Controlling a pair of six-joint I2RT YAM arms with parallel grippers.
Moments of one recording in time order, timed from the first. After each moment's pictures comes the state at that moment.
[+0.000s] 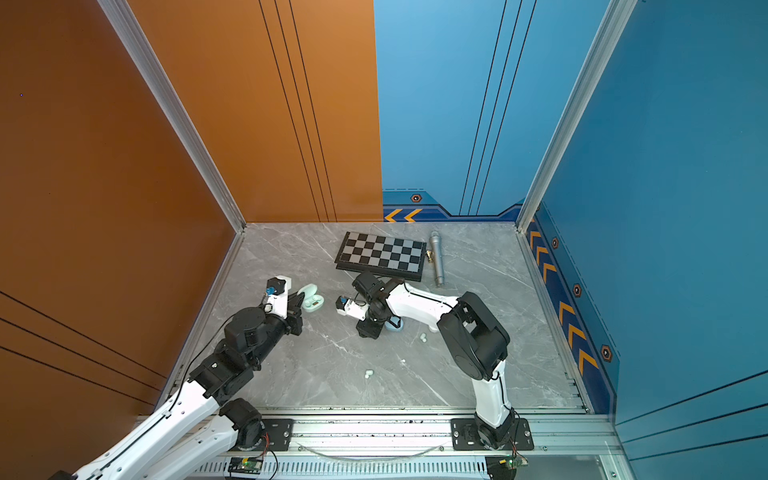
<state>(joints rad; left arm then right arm) -0.54 0.66 0.51 -0.09 -0.25 -0.09 0.80 1.90 1.37 -0.68 -0.26 -0.30</state>
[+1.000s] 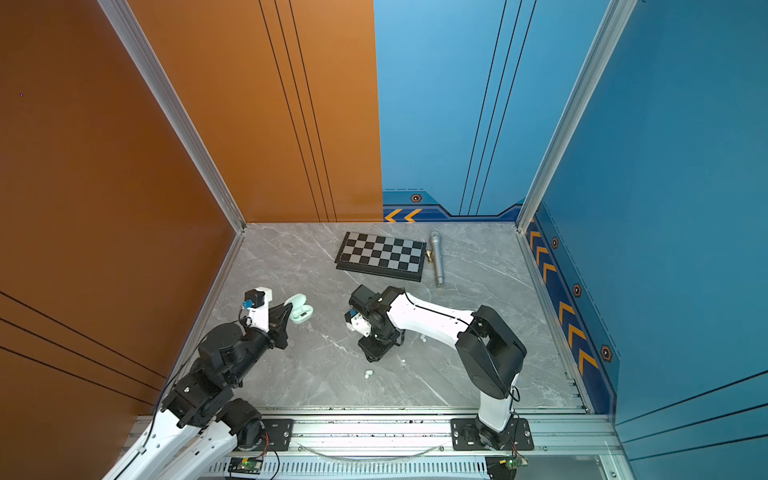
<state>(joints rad) -0.52 0.44 0.51 -0.31 -0.18 -0.16 0.89 1.80 1.37 -1.00 -0.27 0.15</state>
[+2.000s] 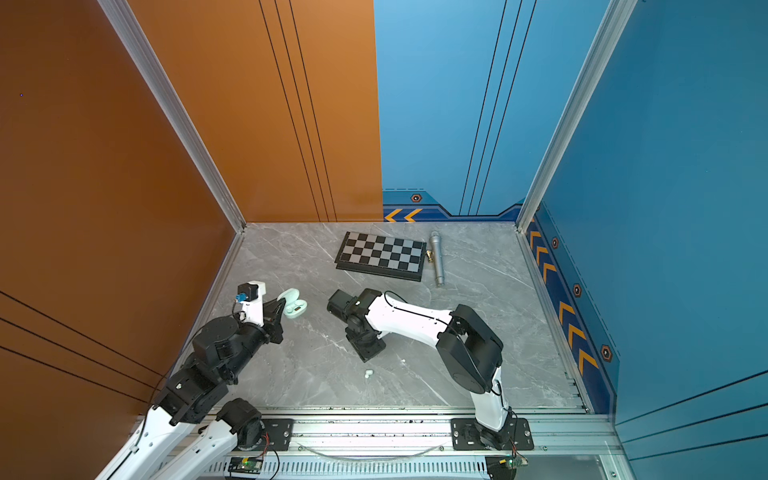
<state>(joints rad) -0.50 0.50 0.61 -0.38 -0.24 -0.17 1.01 1.93 1.49 -1.03 -0.08 1.95</state>
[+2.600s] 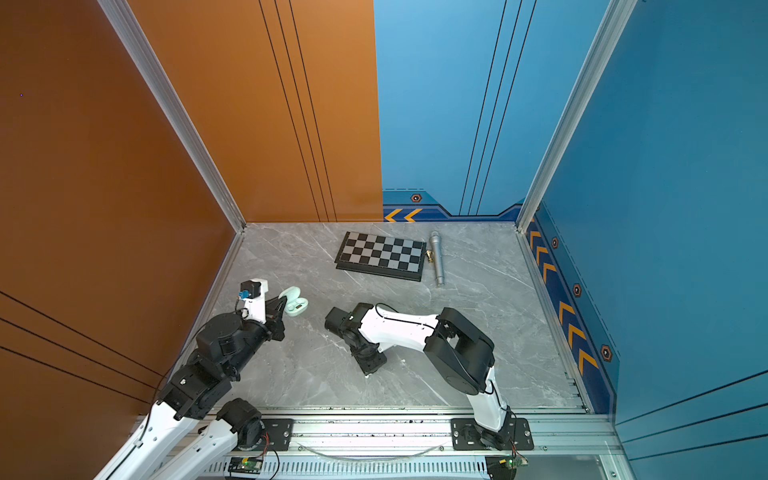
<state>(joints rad) -0.49 0.52 0.60 -0.36 -0.23 -0.16 1.07 1.98 1.43 -1.03 -0.03 2.06</state>
